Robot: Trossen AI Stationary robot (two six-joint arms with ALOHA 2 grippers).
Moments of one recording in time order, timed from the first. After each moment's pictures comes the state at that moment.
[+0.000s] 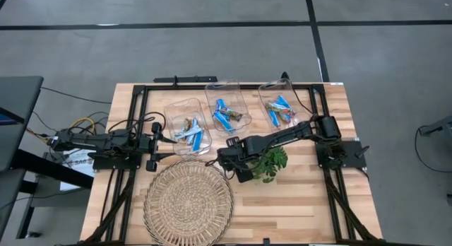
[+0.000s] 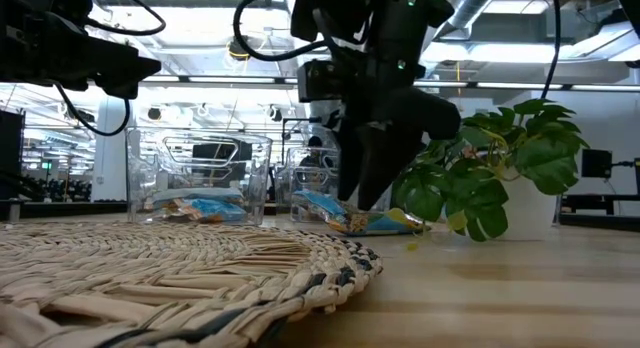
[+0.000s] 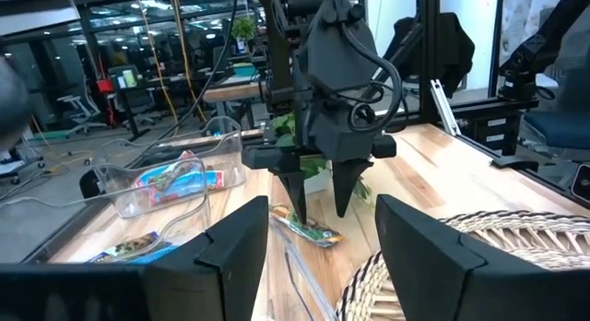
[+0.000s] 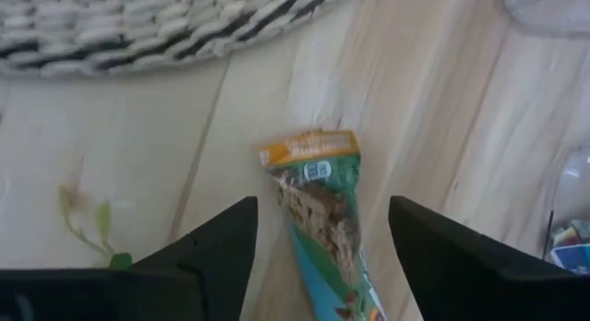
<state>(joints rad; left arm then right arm) -0.12 0.03 0.01 0.04 -0.06 0.14 0.15 2.05 1.49 -0.76 0.10 -0.26</state>
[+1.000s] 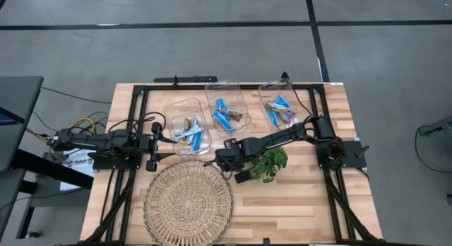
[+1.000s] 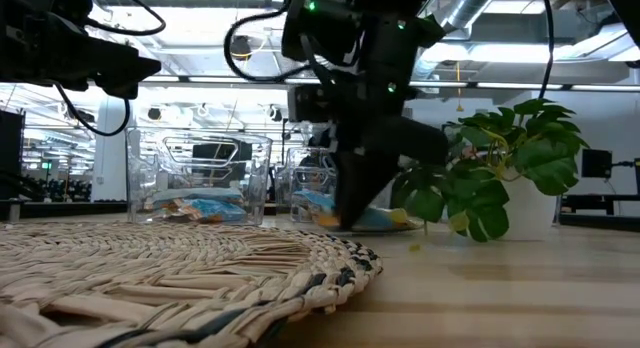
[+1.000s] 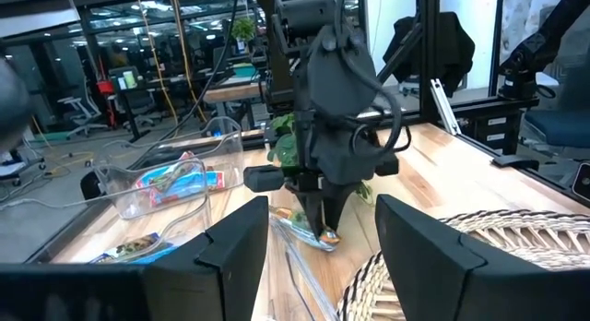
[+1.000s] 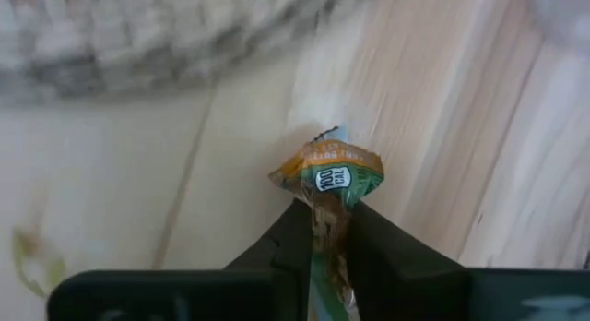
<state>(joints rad) -0.12 0.03 0.01 0.04 -0.06 0.14 0.14 2.11 1.49 -0.70 0.09 -0.28</state>
